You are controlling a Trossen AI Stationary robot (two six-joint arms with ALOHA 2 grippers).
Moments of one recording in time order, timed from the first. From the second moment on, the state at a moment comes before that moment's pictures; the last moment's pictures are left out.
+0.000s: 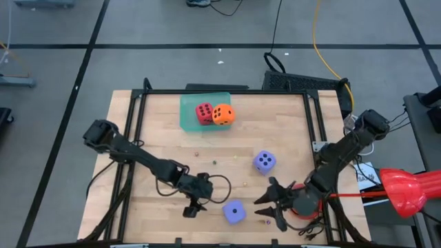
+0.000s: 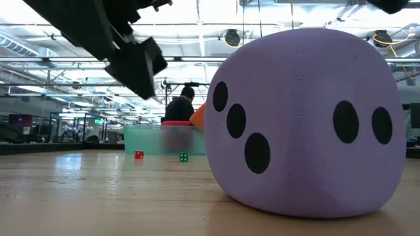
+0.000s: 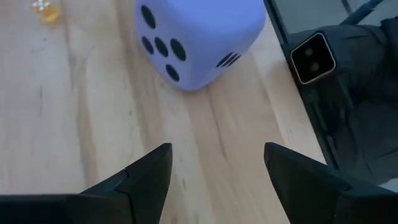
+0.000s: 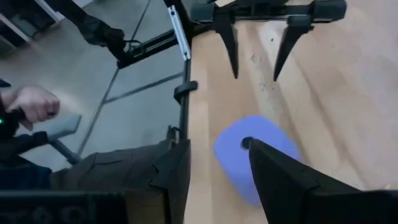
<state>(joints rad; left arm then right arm) -0.43 1.72 1.04 -0.15 0.17 -0.28 0.80 1.39 0.88 0.04 0.48 0.79</state>
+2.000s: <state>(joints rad) -0.31 1.92 1.04 0.01 0.32 -0.27 0.60 1.79 0.88 0.24 0.05 1.05</state>
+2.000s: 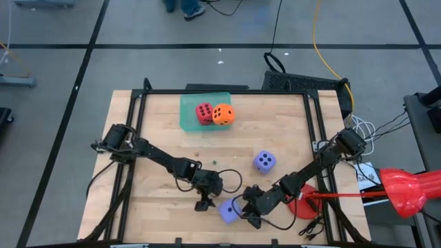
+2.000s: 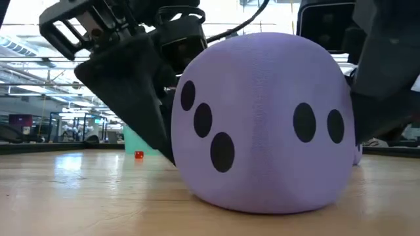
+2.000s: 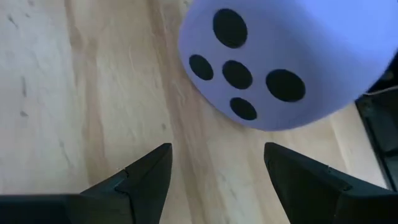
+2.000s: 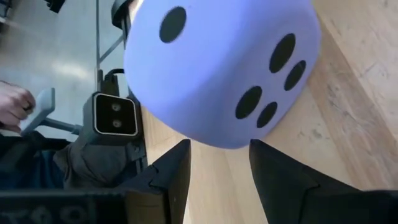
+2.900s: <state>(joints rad) -0.36 1.91 1.04 0.11 0.31 -0.43 0.59 1.79 0.88 0.25 0.08 1.00</state>
